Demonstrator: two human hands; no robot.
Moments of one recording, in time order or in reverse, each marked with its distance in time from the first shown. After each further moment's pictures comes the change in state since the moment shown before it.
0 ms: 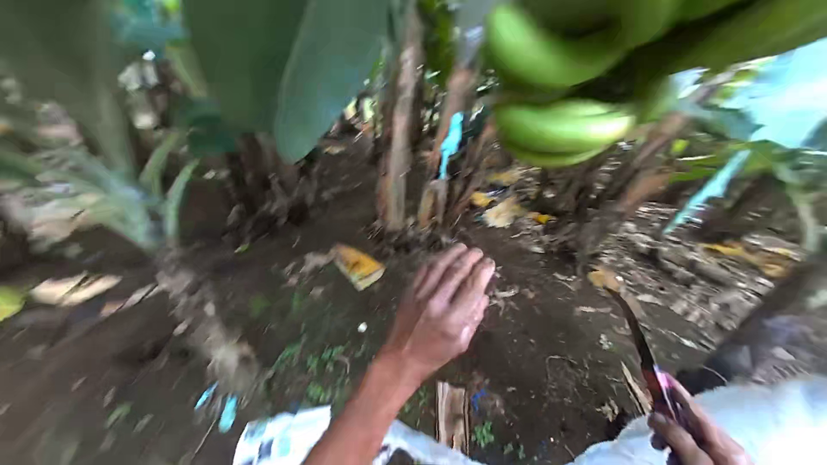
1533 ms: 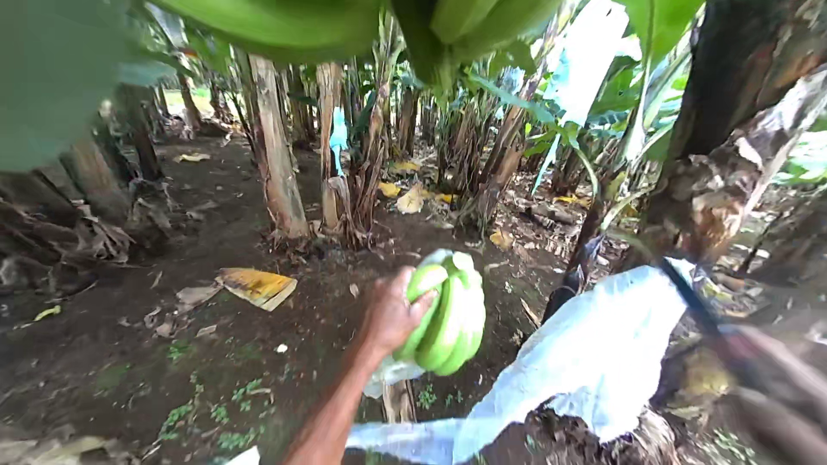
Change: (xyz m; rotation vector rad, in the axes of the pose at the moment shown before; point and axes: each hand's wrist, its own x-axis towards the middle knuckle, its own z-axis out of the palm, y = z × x) left_hand -0.002 0.067 0.099 -0.345 -0.536 -0.448; right_hand -0.131 -0.109 -0.188 -0.339 0.095 -0.069
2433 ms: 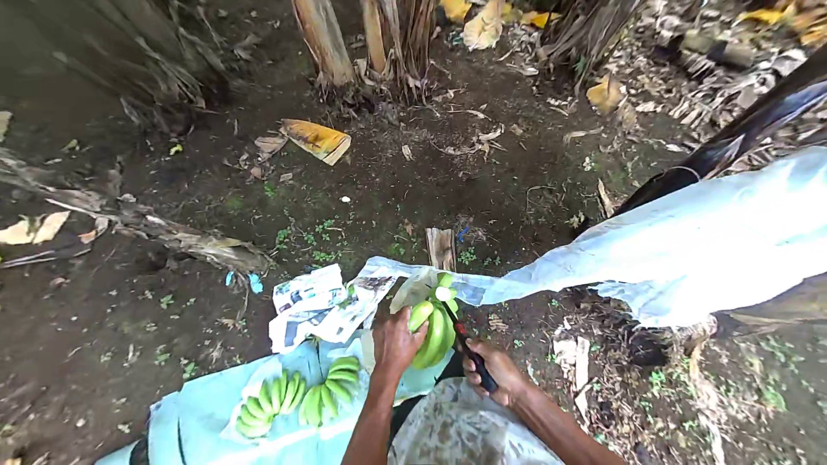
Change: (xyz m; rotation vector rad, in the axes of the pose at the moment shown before) left_hand -0.284 -0.100 0.154 0.315 -0.425 -0.705; right_hand -0.088 0.050 0.414 1.340 -0.928 1.273
